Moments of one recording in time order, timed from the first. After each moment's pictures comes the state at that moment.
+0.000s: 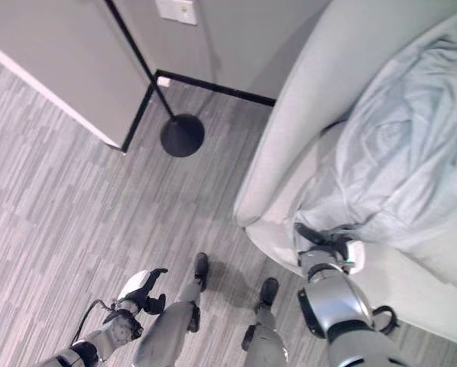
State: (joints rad) left arm -0.24 0.24 -0.70 1.16 0.27 -0.21 0.39; right arm -0.85 -0.48 0.28 1.57 0.44 0.10 -0.60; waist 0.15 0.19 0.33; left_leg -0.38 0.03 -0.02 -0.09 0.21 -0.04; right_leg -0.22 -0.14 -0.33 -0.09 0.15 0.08
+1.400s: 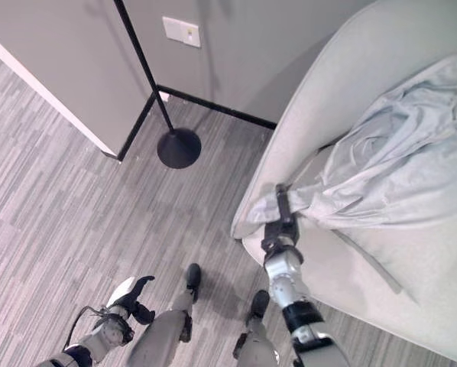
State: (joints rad) left arm -0.19 0.25 -0.54 1.12 0.22 -0.18 0.33; right arm -0.34 -0.33 0.18 0.35 1.09 -0.32 -0.22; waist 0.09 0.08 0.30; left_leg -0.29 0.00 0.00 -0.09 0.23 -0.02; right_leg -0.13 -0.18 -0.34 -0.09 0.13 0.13
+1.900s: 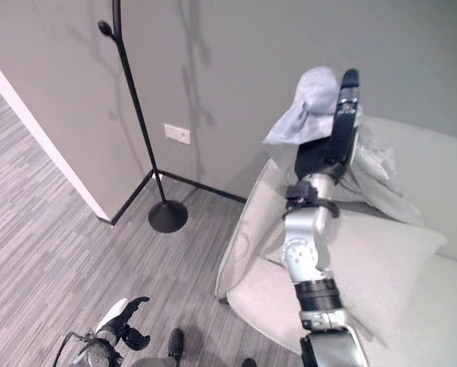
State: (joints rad) left arm -0.01 0.34 -0.51 0.86 0.22 -0.17 0.24; right arm -0.53 -0.40 0.03 0.10 0.97 -0.42 -0.31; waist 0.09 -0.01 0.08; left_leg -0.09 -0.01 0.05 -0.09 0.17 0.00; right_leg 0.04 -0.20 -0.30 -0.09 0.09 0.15
